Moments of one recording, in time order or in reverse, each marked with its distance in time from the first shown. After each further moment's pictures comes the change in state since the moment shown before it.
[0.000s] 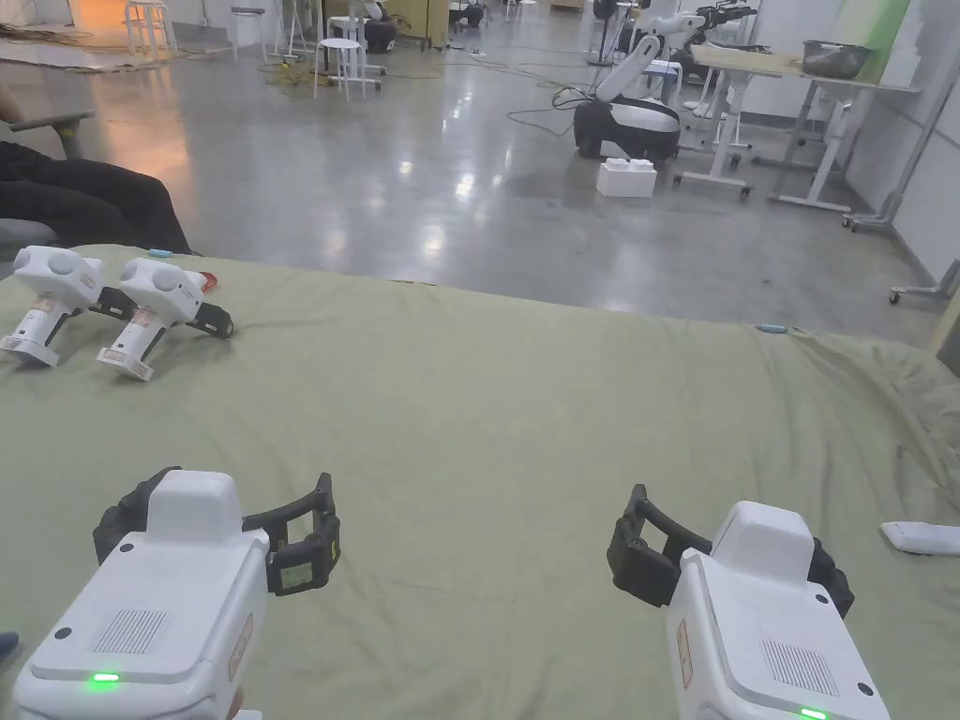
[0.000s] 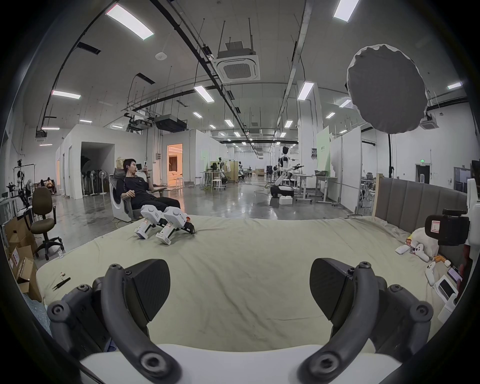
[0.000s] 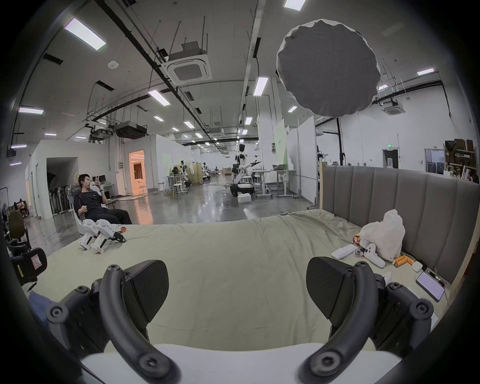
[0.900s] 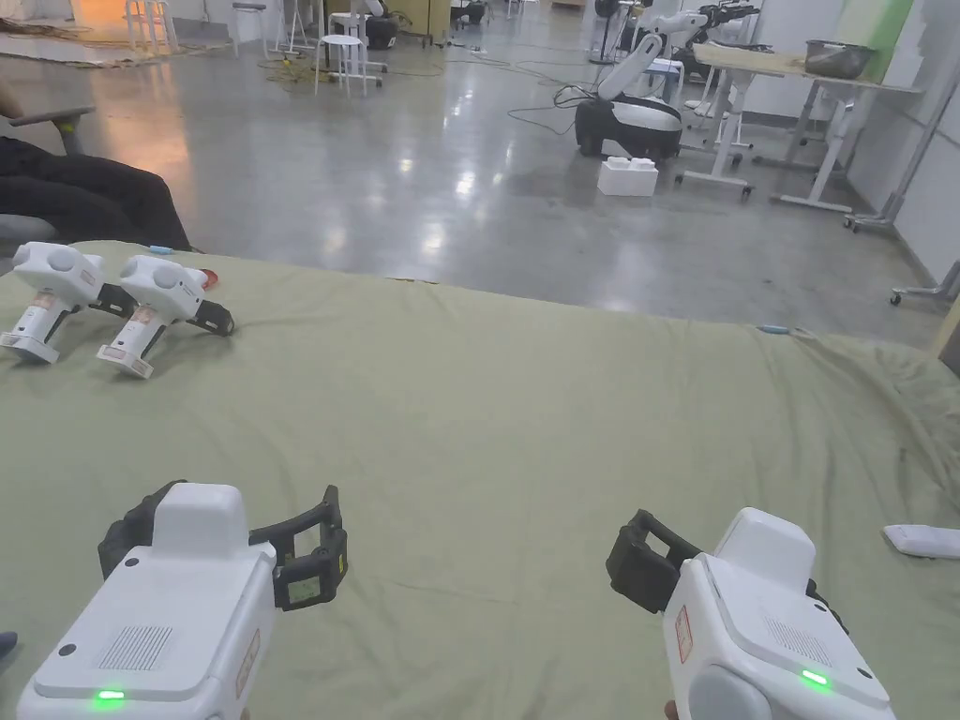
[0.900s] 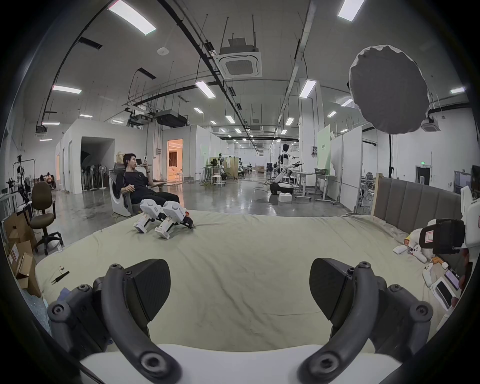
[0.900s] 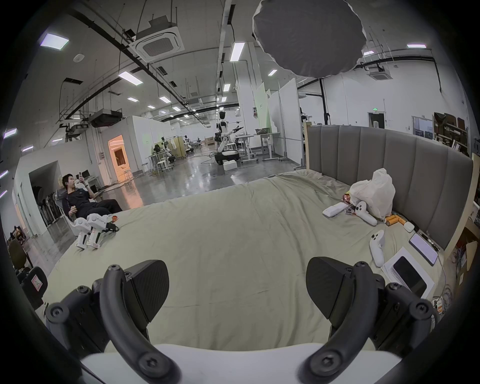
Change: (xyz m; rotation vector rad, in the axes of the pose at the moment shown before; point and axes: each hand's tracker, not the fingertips) left arm 0.004 -0.003 0.004 -0.027 -0.001 0.013; right arm -0.007 0.008 -0.005 -0.235 -0.087 -0.124
